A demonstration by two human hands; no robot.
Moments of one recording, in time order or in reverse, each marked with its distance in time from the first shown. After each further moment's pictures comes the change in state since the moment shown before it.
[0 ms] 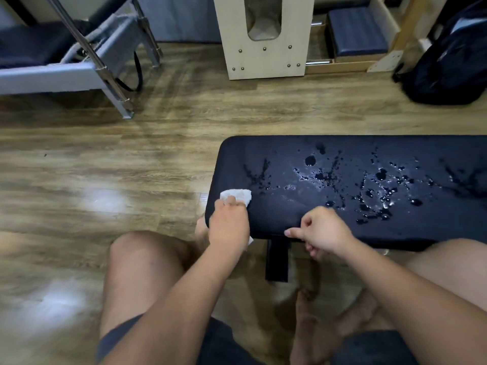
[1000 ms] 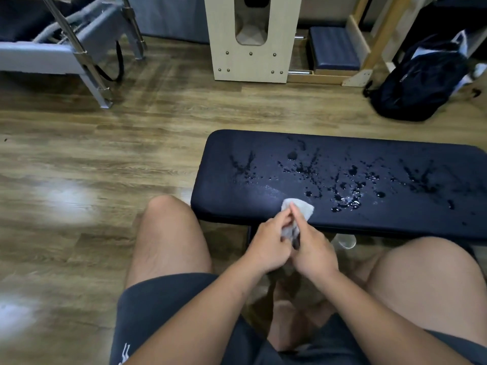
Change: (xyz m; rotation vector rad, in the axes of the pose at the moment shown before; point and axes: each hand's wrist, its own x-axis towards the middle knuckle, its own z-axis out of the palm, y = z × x) left_hand -0.067 0.070 0.020 -1.044 -0.208 0.316; right_hand -0.060 0.039 0.041 -0.253 0.273 -0.159
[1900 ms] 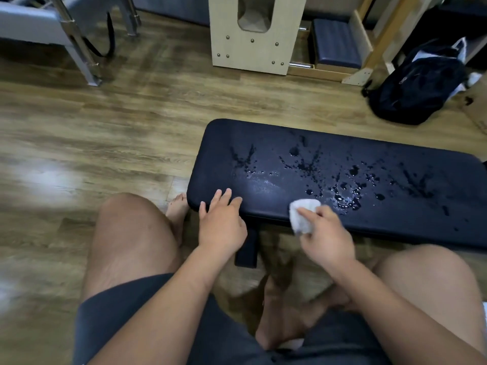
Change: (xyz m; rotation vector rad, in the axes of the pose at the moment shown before) left_hand 0.000 -0.037 -0.061 0.640 0.230 -0.210; right_hand 0.016 0.003 -0.031 -0.272 0.025 0.090
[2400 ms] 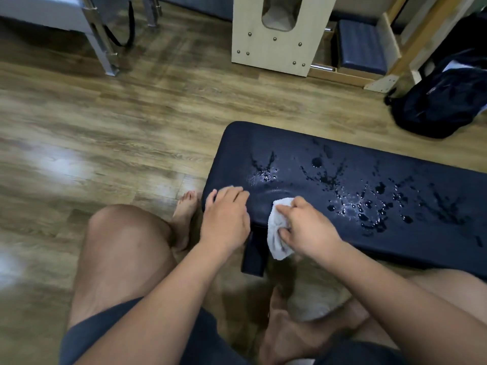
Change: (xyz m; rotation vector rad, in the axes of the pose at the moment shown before) left_hand 0.031 -0.031 -0.004 -0.008 0.237 0.145; right_hand 0.052 -0.072 -0.012 -0.167 -0.196 -0.328
